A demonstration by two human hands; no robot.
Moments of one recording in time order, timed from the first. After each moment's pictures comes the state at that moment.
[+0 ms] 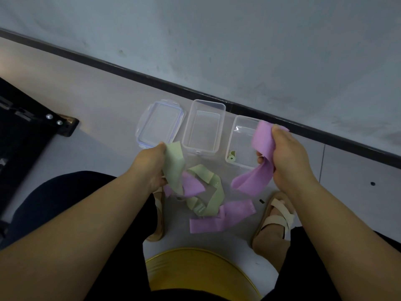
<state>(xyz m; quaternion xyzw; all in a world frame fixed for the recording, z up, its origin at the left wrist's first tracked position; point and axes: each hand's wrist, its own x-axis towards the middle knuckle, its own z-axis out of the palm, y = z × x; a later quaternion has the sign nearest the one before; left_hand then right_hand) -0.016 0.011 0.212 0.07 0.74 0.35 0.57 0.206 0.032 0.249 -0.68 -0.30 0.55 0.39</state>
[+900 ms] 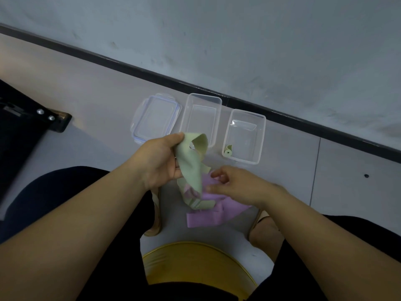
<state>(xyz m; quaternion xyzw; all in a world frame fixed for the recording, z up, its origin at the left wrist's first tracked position) 0.000 0.008 0.237 0.11 0.57 0.34 0.74 0.183 -0.002 0.211 -0.53 -0.62 0.58 -0.06</state>
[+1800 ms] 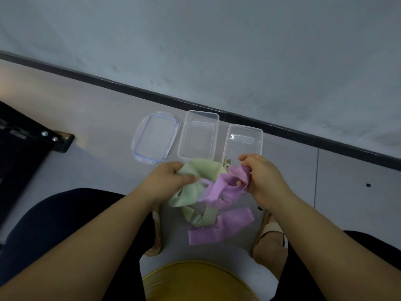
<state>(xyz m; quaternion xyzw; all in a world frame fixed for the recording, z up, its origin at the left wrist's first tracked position) 0.002 0.001 0.224 0.44 0.70 0.19 0.54 0.196 0.022 0.233 -0.62 -0.22 0.67 0.35</state>
